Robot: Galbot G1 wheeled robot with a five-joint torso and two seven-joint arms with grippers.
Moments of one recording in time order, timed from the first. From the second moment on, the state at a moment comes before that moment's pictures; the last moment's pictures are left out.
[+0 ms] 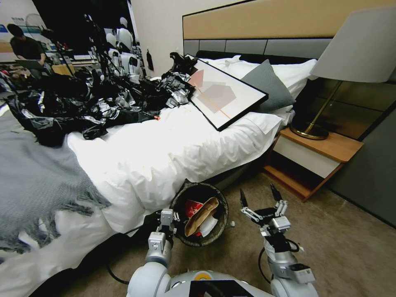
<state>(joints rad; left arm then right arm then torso) 1.76 -1.48 -0.24 -2.33 0.07 0.35 -0.19 -1.87 1.45 0.58 2.22 0.04 0.62 -0.05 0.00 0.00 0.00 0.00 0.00</state>
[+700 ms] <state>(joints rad) 1.76 -1.48 -0.24 -2.33 0.07 0.36 -0.19 -1.83 1.44 0.59 2.20 0.07 0.59 -0.06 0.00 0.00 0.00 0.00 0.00</state>
